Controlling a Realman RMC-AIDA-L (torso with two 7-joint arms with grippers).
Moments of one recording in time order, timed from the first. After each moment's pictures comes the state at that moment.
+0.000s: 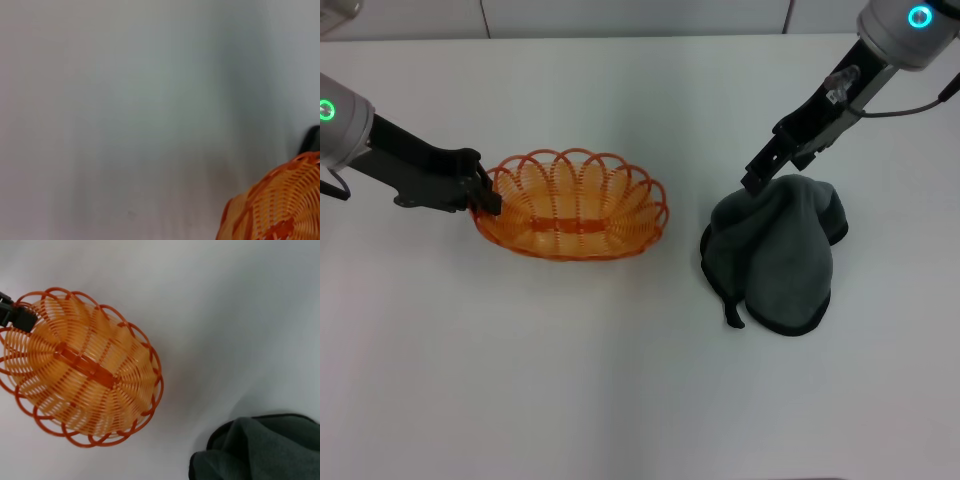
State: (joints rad) left arm -0.87 -1.91 0.88 0.62 2.52 1.43 -2.75; right arm 1.20 1.98 -0.79 -0.55 -2.86 -1.59 2.52
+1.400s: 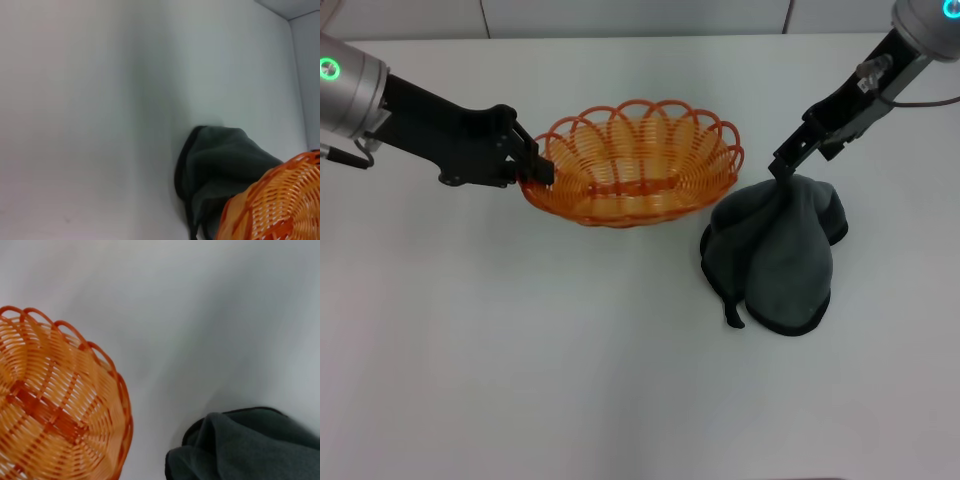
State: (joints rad) left arm -0.88 -1.88 0.87 0.60 2.28 1.56 -2.78; right arm 1.18 1.95 -0.76 -0.55 -2.88 -1.58 2.52
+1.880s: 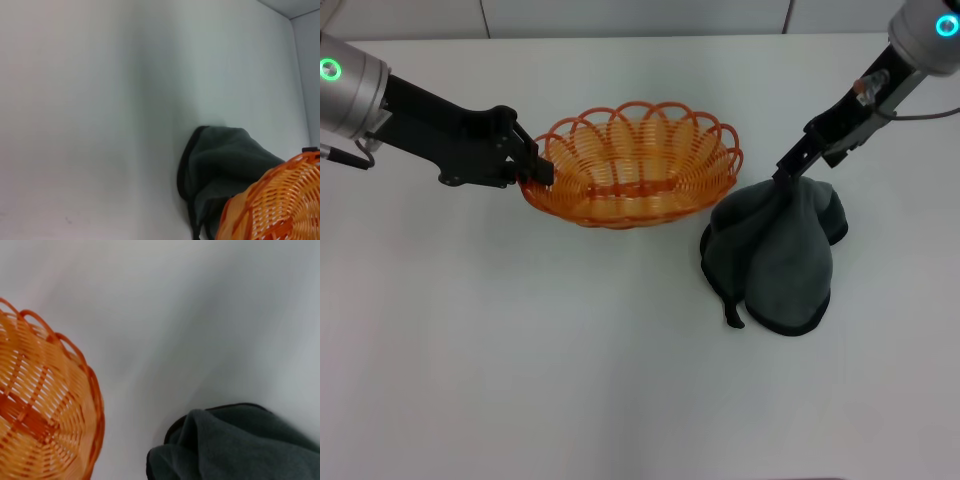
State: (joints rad) left arm -0.88 -1.88 0.88 0.60 2.29 1.56 -2.78; right arm 1.17 1.95 -0.78 -0.49 -2.90 -1.51 2.52
